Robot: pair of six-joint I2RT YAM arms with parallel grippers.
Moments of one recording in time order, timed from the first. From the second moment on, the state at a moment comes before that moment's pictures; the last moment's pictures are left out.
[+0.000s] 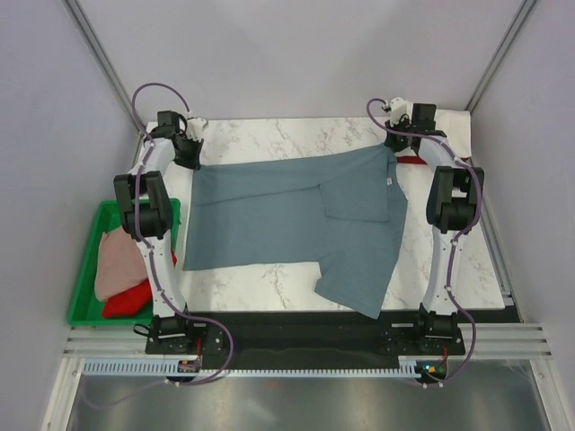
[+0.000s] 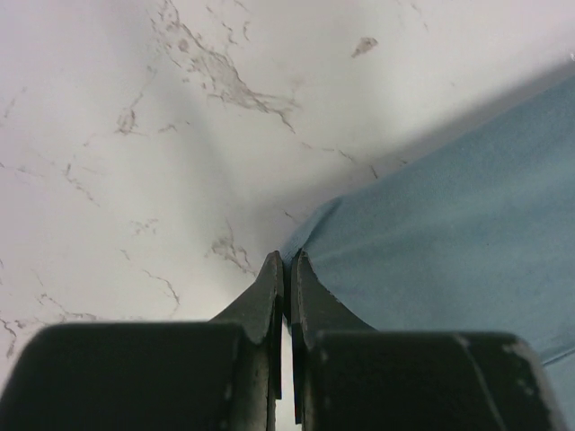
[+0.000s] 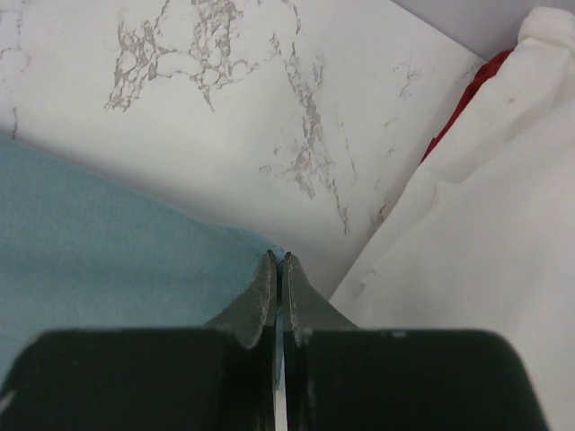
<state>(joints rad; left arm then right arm) 0.12 2.27 1.88 -0.60 0.26 0.44 -0.07 2.36 1.93 -0.26 -0.38 -0.47</state>
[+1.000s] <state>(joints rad) 0.08 1.79 1.66 -0.51 0.06 0.36 -0.04 1.84 1.60 -0.27 -0.47 -0.49</state>
